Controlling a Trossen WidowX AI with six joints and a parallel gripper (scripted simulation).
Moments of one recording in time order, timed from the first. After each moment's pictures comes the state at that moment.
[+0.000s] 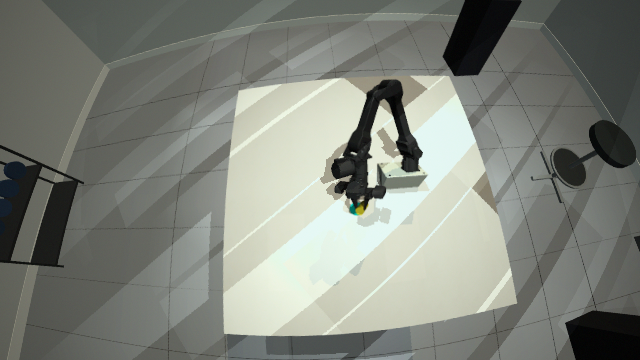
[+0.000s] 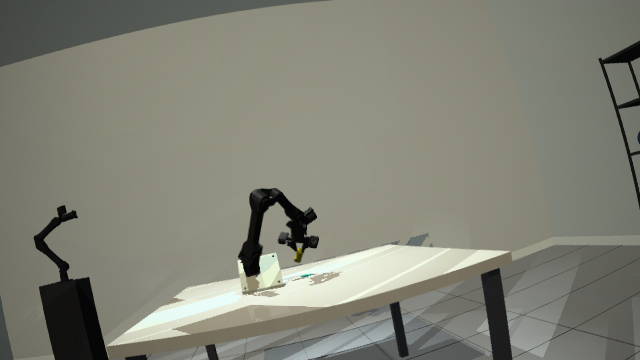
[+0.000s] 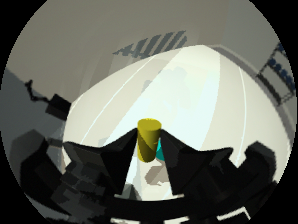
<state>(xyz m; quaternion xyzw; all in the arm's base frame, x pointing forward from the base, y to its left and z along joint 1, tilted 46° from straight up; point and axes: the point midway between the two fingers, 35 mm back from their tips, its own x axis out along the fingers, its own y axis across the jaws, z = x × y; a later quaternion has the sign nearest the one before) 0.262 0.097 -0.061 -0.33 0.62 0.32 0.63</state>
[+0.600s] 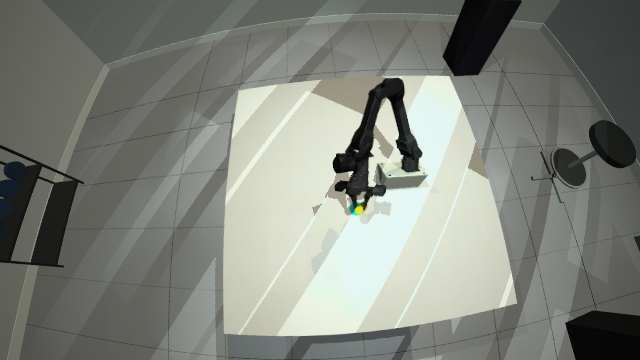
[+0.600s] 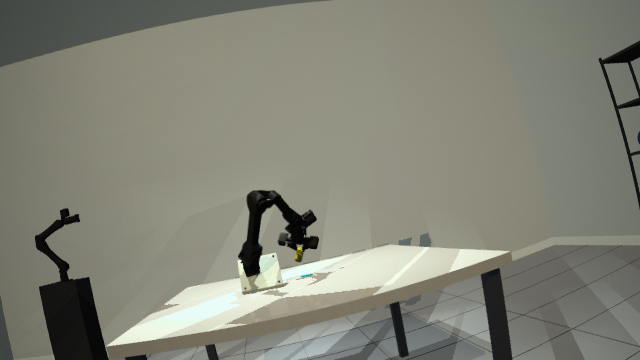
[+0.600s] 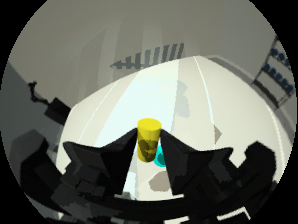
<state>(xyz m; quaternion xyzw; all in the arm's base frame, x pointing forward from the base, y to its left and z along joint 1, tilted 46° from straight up) 0.263 0.096 -0.059 -0.32 0.58 0.35 0.66</state>
